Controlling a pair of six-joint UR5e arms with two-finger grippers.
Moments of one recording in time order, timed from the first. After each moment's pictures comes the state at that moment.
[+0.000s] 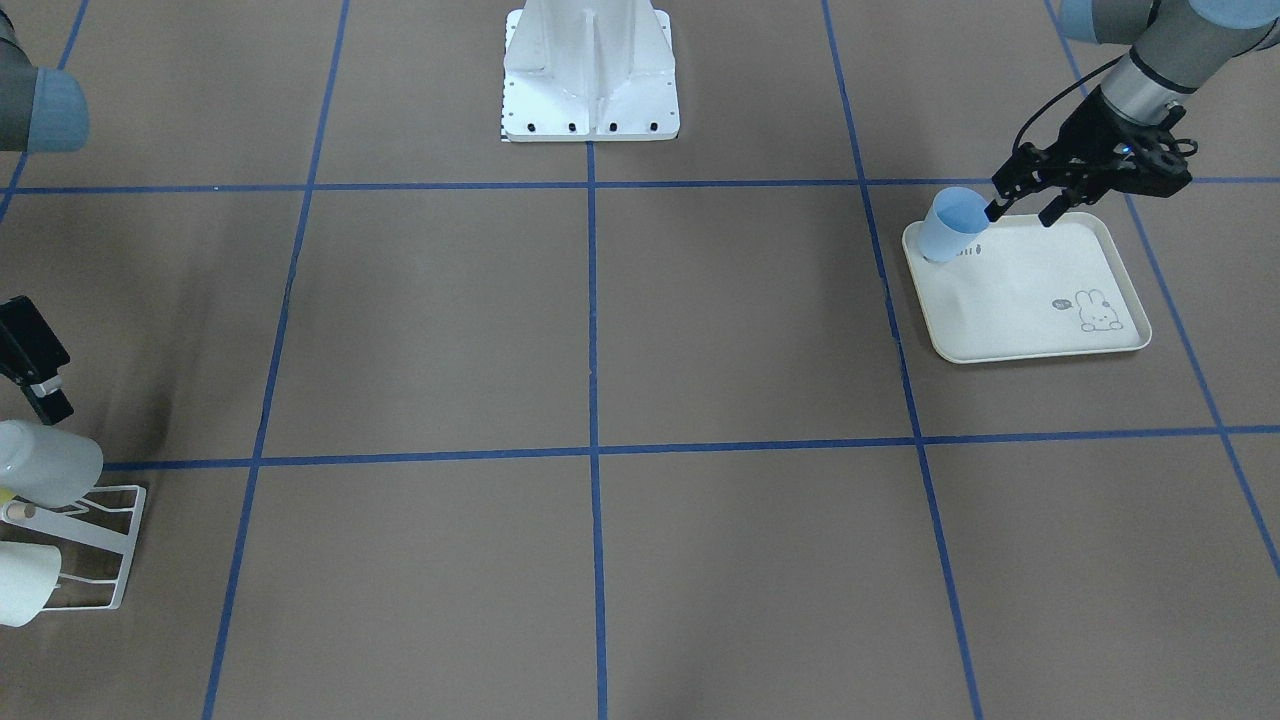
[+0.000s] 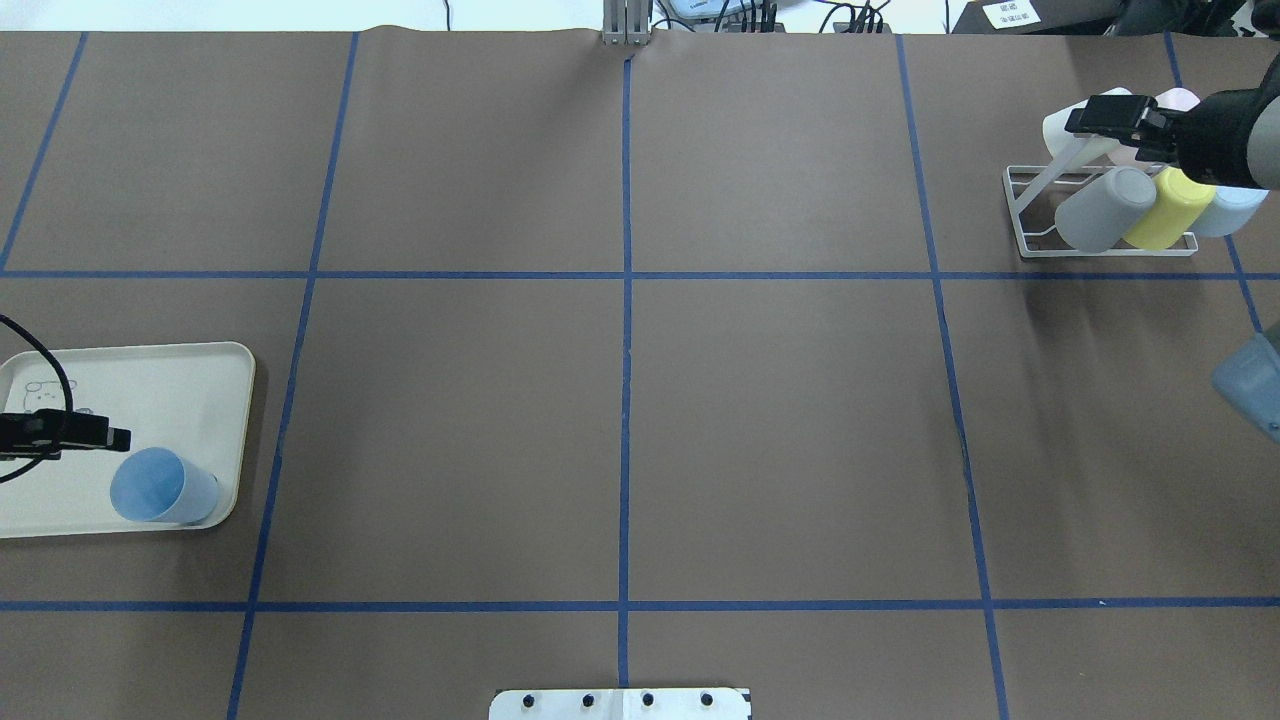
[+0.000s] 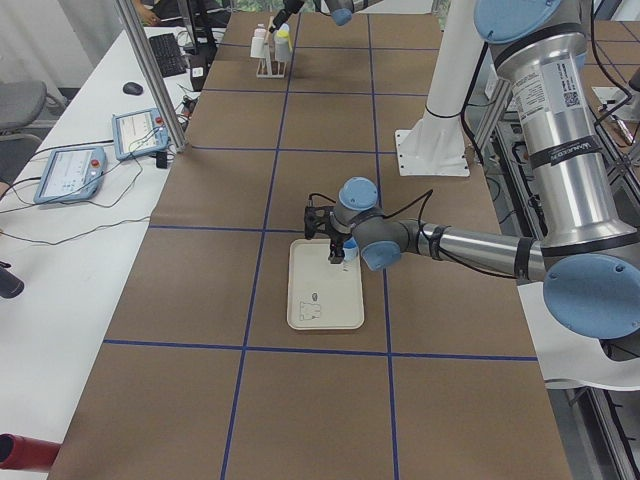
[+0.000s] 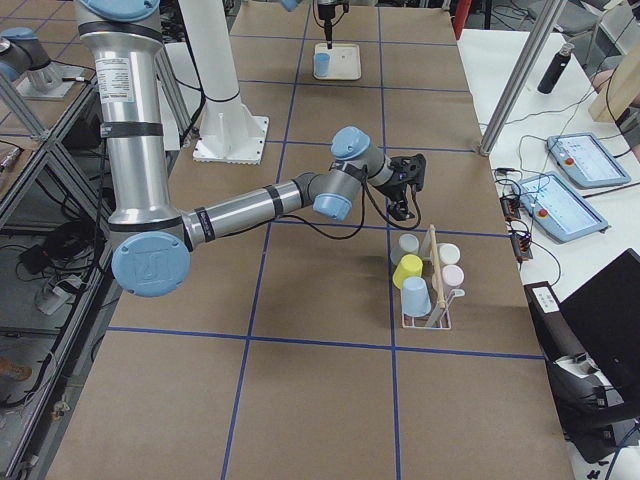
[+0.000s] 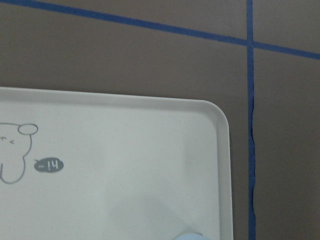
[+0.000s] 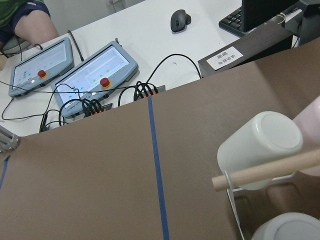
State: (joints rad) left arm -0.79 -1.25 -1.92 -2.45 -2.12 -1.16; right arm 1.08 -1.50 1.80 -0.77 1.85 1.22
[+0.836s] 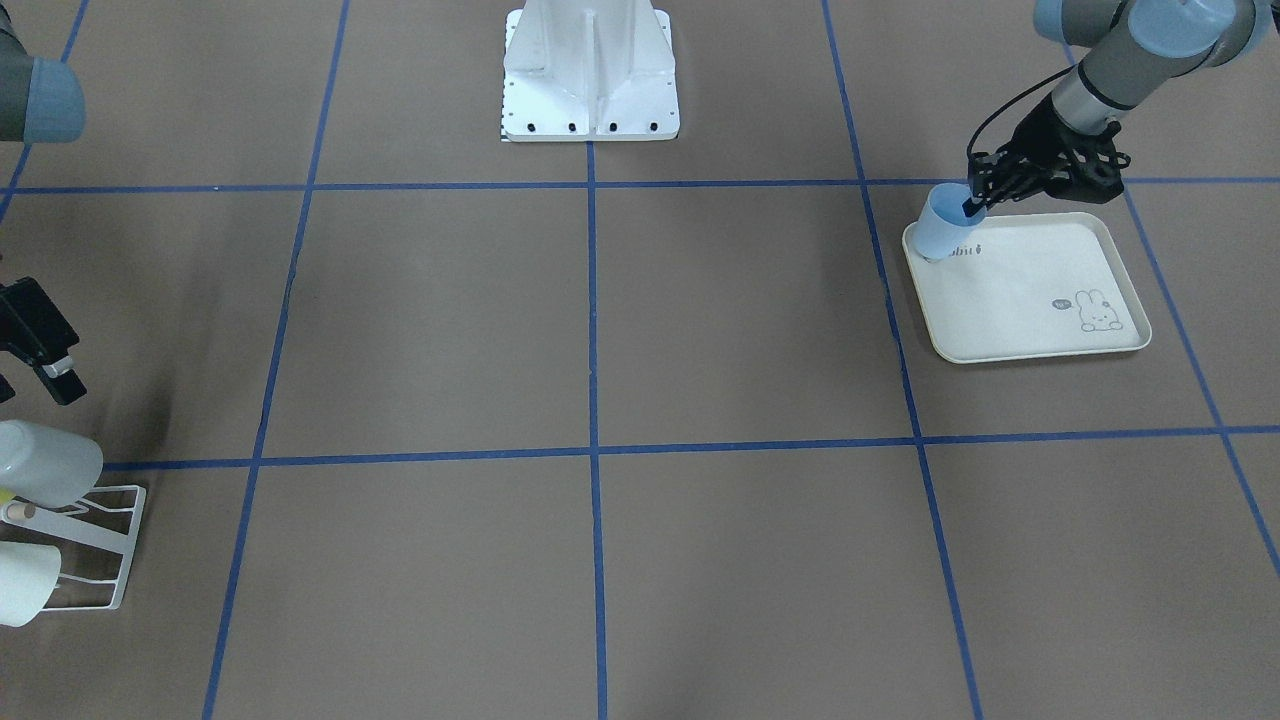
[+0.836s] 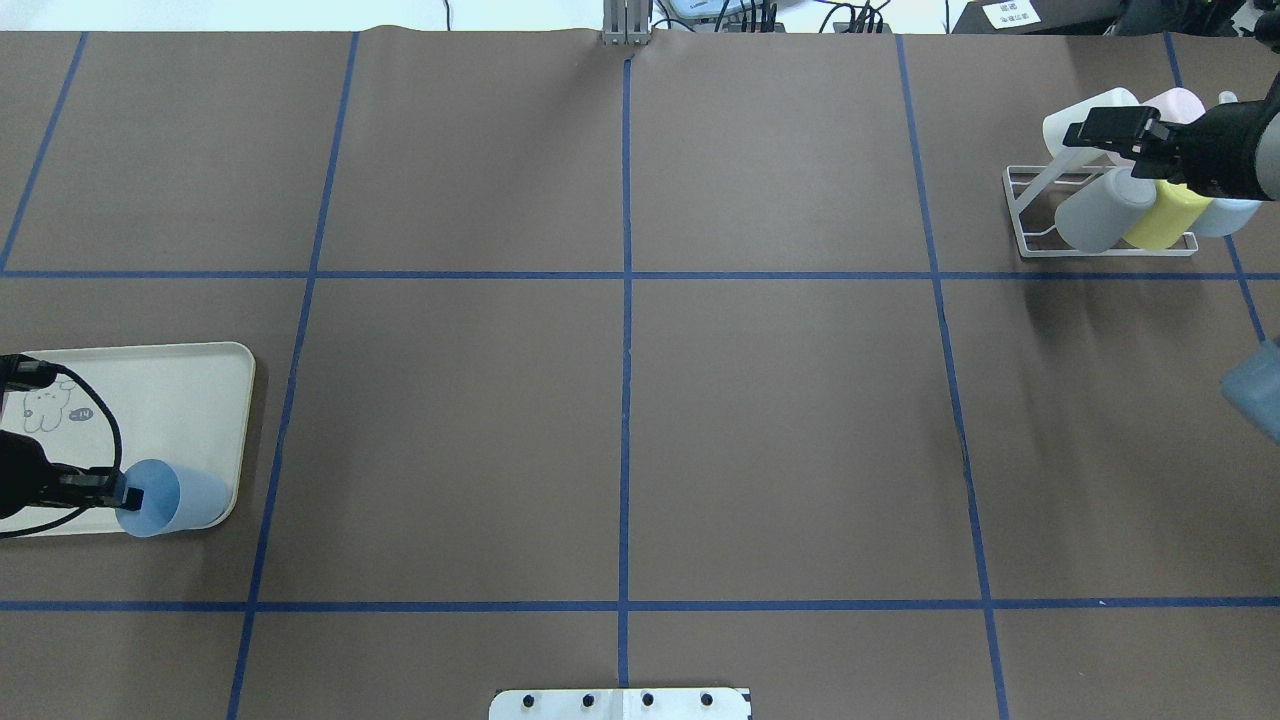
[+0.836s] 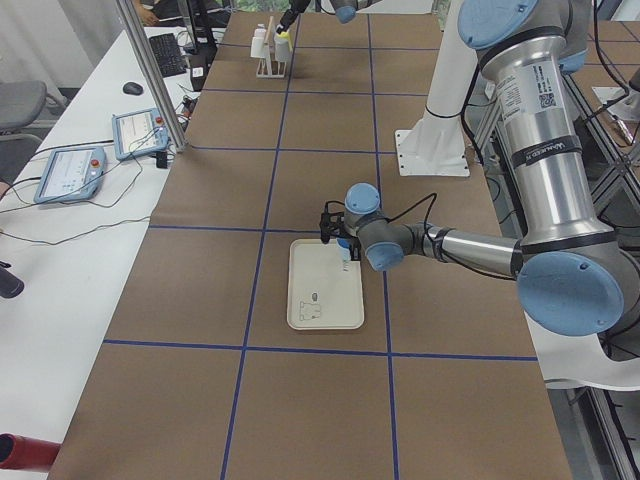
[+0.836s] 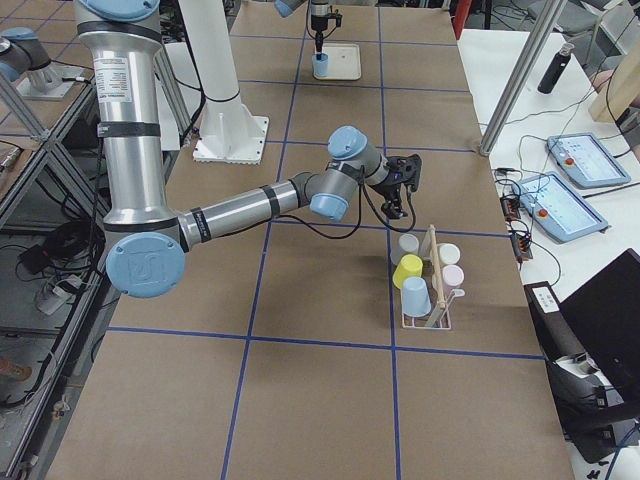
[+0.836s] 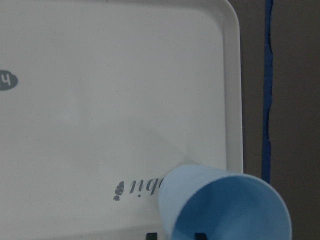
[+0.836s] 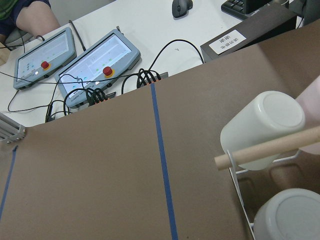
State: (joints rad) left arm -0.71 -1.26 -1.91 -2.44 -2.13 -1.16; right arm 1.08 -1.51 1.81 -0.77 1.89 1.25
